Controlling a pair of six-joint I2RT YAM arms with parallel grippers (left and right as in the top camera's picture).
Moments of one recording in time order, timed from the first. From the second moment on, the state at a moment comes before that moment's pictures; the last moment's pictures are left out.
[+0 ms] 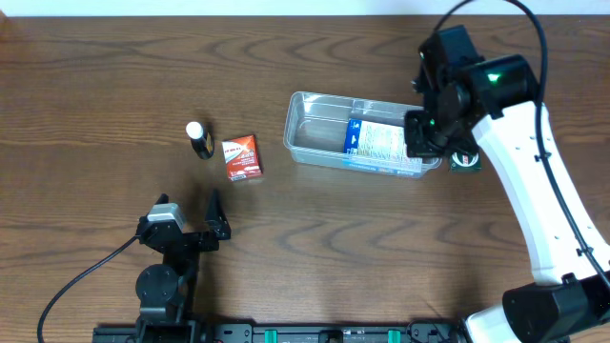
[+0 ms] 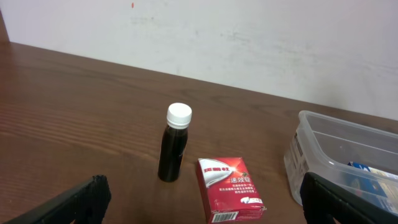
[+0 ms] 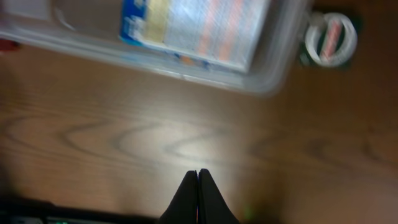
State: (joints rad) left arm -0.04 0.01 0.02 -0.12 -0.03 -0.23; right arm 0.30 1.68 1.77 -1.52 -0.02 0.30
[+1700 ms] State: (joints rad) left arm -0.04 0.01 0.02 -0.12 -0.03 -0.23; right arm 0.21 1.70 1.34 -1.21 0.04 0.41
